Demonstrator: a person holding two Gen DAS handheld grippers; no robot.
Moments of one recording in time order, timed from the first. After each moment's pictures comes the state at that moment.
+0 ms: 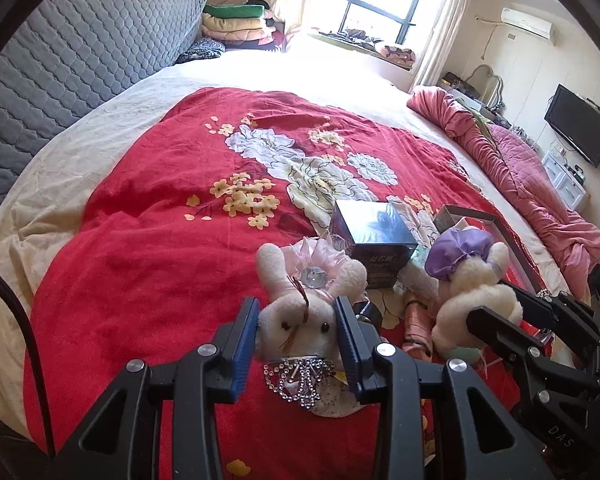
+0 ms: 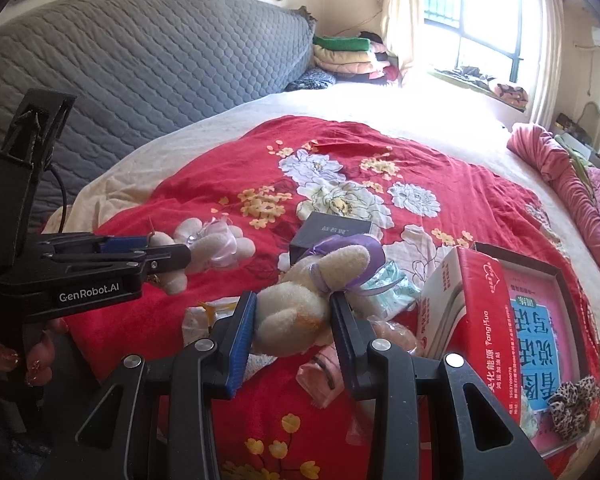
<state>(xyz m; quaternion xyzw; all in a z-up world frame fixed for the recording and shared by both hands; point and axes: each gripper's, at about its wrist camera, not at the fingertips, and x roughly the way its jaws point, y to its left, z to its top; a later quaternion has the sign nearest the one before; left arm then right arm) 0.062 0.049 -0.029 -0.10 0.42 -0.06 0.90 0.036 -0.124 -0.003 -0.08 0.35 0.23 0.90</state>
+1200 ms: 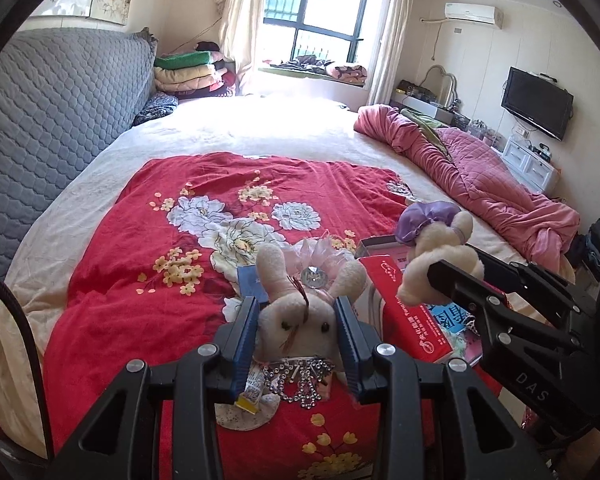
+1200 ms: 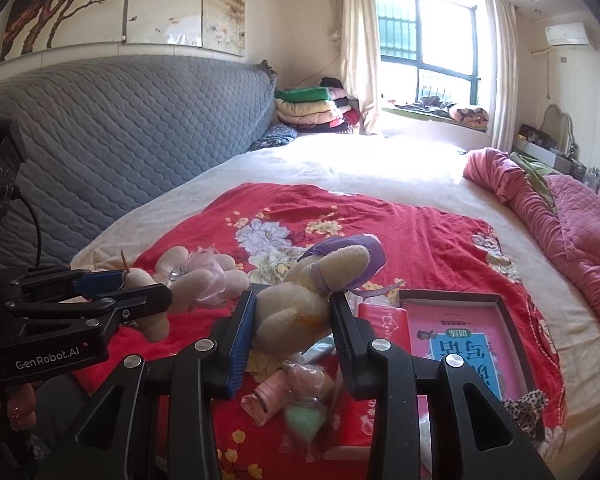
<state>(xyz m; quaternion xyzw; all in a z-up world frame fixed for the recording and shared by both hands) 0.035 -0.048 0.072 -0.04 0.36 -0.11 0.93 0.013 -0.209 0.083 -0.03 0.27 0.17 0.95</state>
